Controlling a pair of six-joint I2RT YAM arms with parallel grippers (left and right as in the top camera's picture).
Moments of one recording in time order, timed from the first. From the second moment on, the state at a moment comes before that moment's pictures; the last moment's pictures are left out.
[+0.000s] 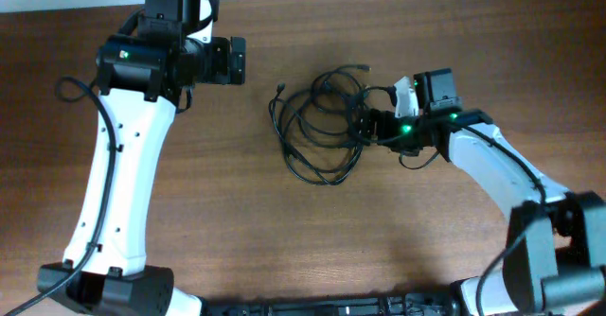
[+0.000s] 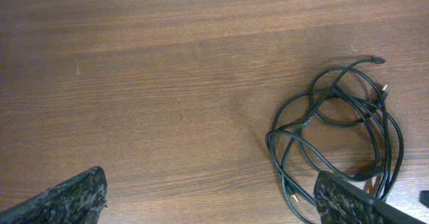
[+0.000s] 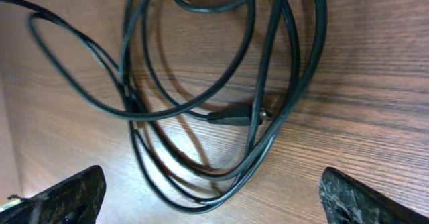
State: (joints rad) left arm -0.23 1.69 1.90 -1.16 -0.09 -0.07; right arm 0.15 1.64 0.96 -0.45 -0.55 0.39
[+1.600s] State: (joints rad) left arm -0.23 1.69 1.90 -1.16 -0.09 -0.07; right arm 0.14 1.92 1.00 -0.24 -0.55 0.40
